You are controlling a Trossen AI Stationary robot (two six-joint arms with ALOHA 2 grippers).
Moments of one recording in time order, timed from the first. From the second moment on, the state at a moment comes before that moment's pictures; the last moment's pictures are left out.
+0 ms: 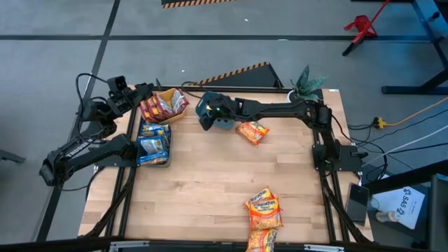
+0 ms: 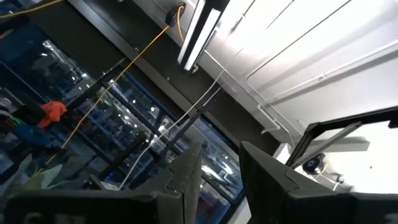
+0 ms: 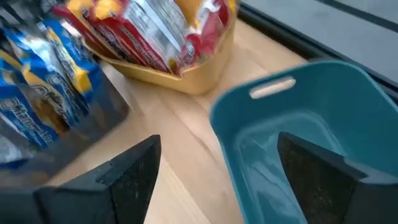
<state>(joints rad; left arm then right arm) 0.76 0.46 0.51 0.66 0.40 -1.20 -0.22 2.08 1.66 -0.25 0.19 0.44</state>
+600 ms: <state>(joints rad) 0.76 0.46 0.51 0.55 0.37 -1.14 -0.29 2.13 1.66 0.05 0.18 0.42</state>
